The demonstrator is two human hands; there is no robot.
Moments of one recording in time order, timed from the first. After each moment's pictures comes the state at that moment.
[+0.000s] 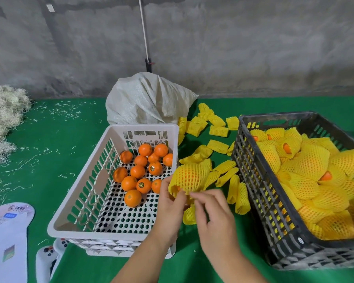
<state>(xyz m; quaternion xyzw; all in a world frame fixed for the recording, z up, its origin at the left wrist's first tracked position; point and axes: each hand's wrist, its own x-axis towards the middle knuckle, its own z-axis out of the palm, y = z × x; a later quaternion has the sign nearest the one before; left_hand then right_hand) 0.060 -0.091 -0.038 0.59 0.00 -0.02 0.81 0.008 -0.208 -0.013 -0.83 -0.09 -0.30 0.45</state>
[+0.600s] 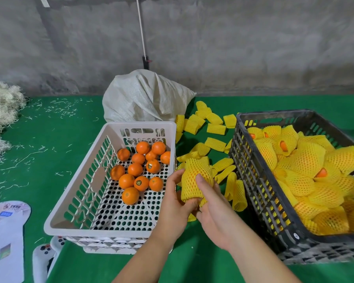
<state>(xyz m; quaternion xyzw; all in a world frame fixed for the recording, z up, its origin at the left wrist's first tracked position) 0.059 -0.094 -0.049 0.70 -0.11 0.01 0.71 0.022 -0.210 0.023 -0.51 0.12 0.11 0.85</state>
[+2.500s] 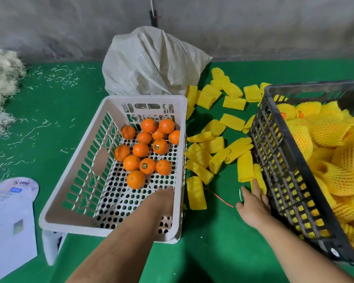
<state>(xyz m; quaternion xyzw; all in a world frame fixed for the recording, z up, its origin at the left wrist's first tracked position) 0.133 -0.047 -0.093 0.90 0.08 -0.39 0.17 0.099 -0.327 -0.184 -0.94 0.19 0.20 0.18</state>
